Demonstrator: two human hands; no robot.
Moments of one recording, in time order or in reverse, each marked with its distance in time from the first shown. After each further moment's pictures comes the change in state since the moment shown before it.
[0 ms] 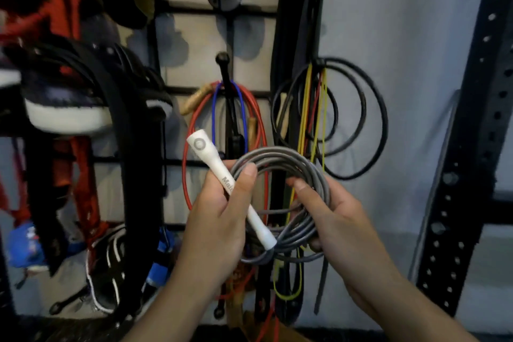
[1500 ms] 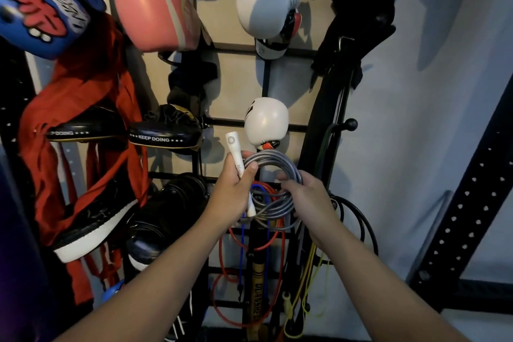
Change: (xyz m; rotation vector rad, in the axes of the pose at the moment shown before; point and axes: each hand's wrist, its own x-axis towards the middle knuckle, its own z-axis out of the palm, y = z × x) left_hand 0.336 0.263 -0.082 0.170 -0.110 -0.206; right_hand 0.266 -0.342 0.073 -0.136 0.009 0.351
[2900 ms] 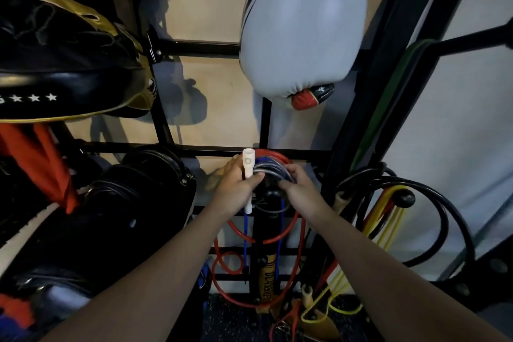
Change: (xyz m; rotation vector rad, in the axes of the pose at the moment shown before) left_hand 0.158 -0.278 0.061 0.104 -0.144 -0.411; right_hand 0.237 0.226 0.083 -0.080 -0.065 0.280
